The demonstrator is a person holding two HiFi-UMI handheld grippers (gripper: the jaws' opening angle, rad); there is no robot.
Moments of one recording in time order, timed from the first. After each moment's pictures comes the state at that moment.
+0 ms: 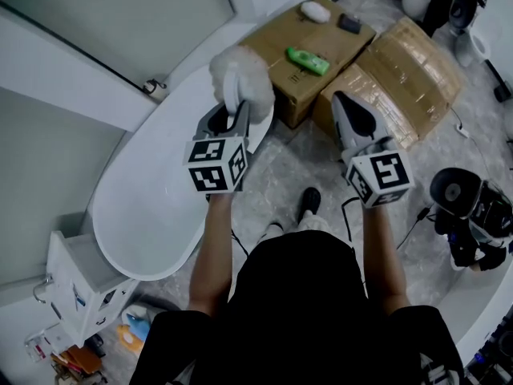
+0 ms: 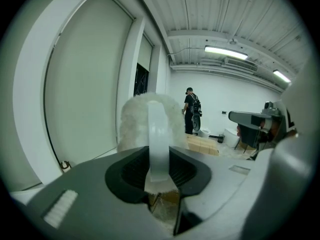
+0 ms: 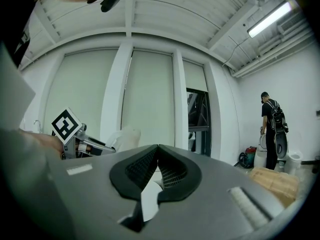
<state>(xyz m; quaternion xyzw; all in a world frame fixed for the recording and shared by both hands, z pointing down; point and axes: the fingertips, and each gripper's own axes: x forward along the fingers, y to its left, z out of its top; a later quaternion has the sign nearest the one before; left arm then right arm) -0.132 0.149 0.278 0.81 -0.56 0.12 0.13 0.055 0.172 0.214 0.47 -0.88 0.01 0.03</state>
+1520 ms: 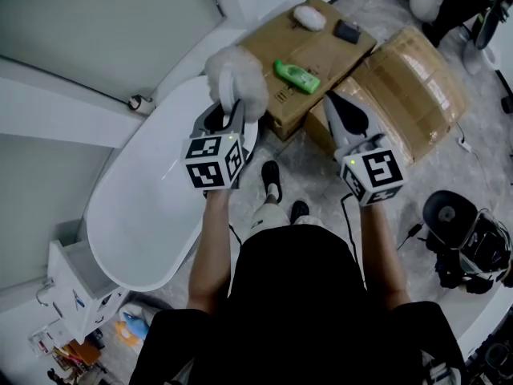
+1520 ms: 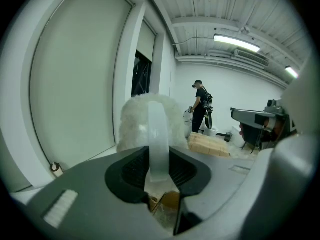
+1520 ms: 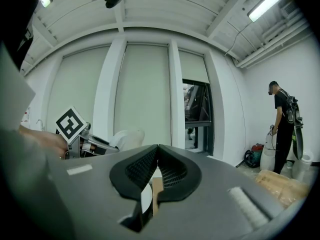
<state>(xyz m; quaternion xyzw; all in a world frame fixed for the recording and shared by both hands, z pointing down) -0.058 -0.017 0.315 0.78 -0.58 0.15 0.16 0.127 0.001 0.249 0.44 -0.90 0.03 0.05</state>
